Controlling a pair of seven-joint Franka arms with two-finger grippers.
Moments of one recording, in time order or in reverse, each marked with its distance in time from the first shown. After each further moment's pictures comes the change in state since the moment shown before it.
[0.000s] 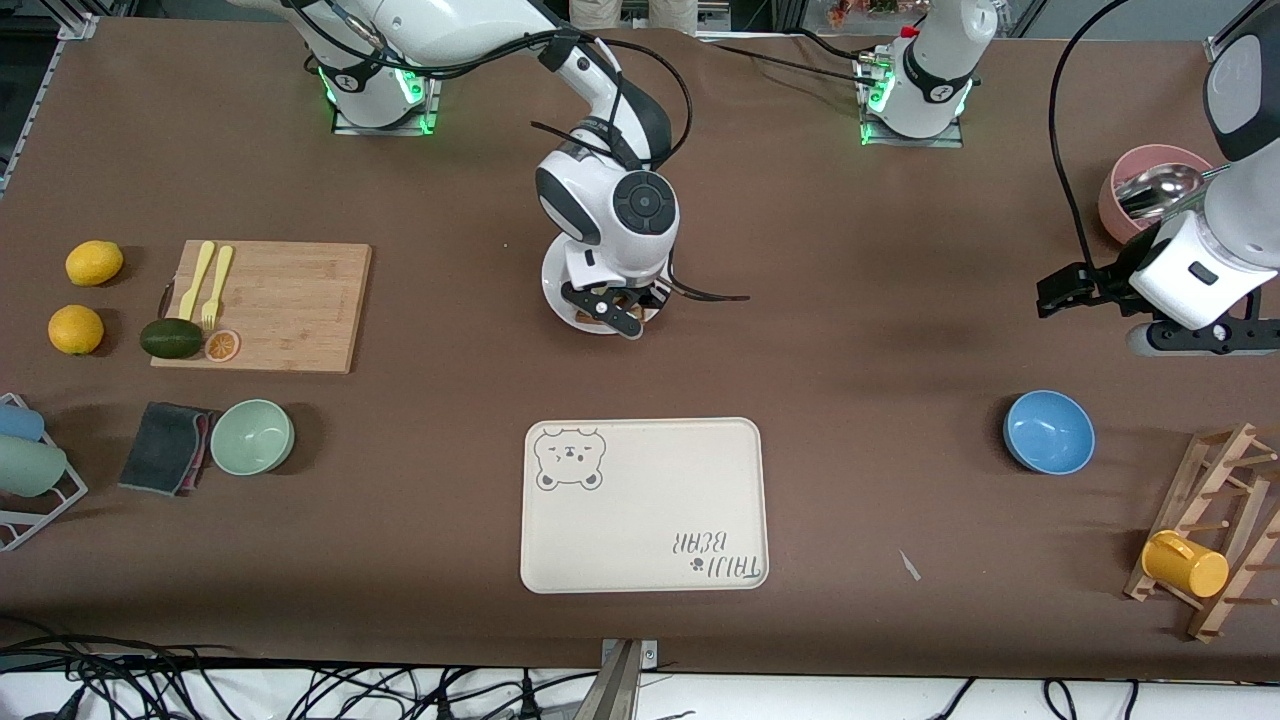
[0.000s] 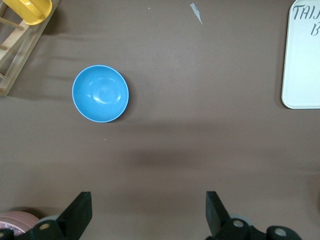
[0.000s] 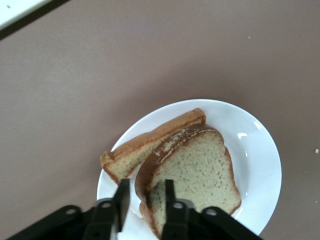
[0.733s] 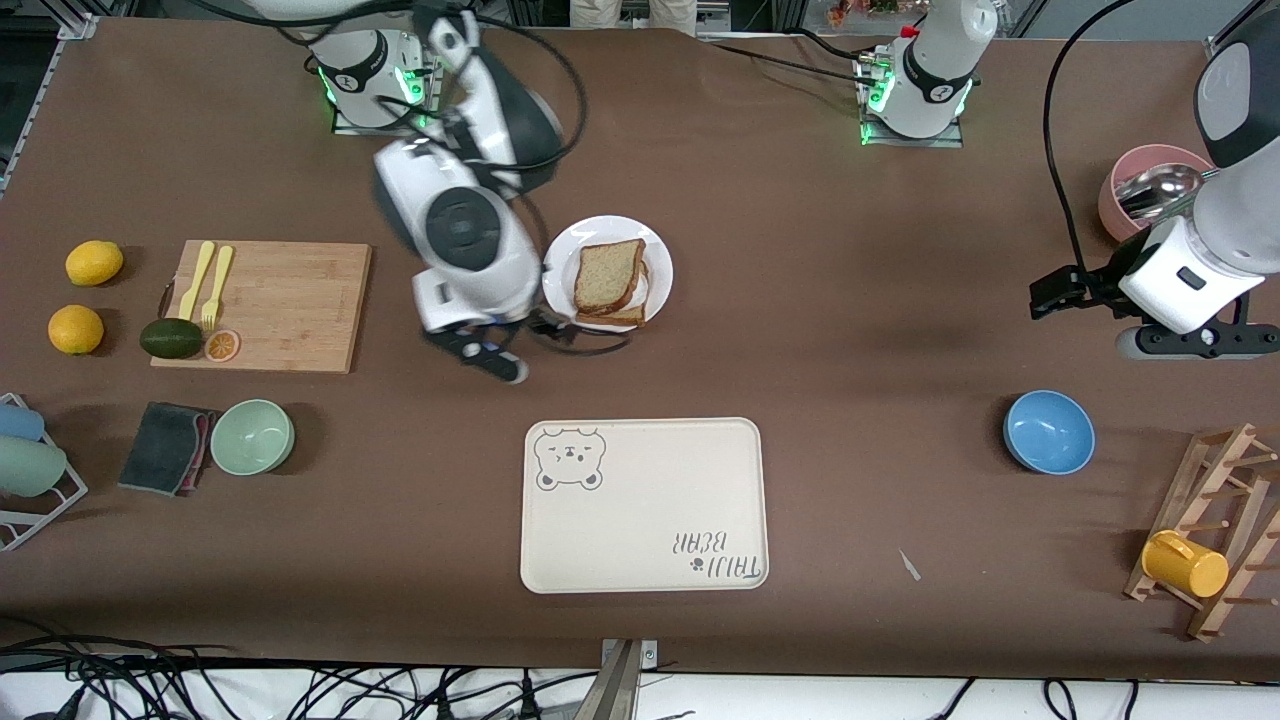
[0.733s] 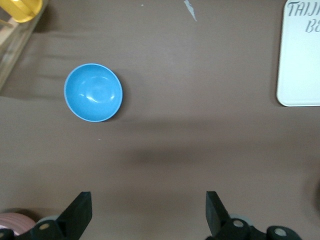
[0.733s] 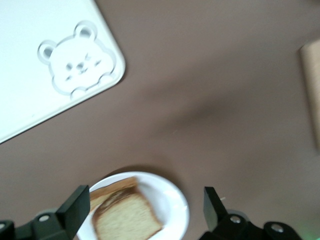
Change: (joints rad) left arm -0.003 0.009 -0.006 0.000 -0.038 0.000 0.000; right arm -0.287 -0.202 -0.036 0.034 0.094 -0.225 -0.456
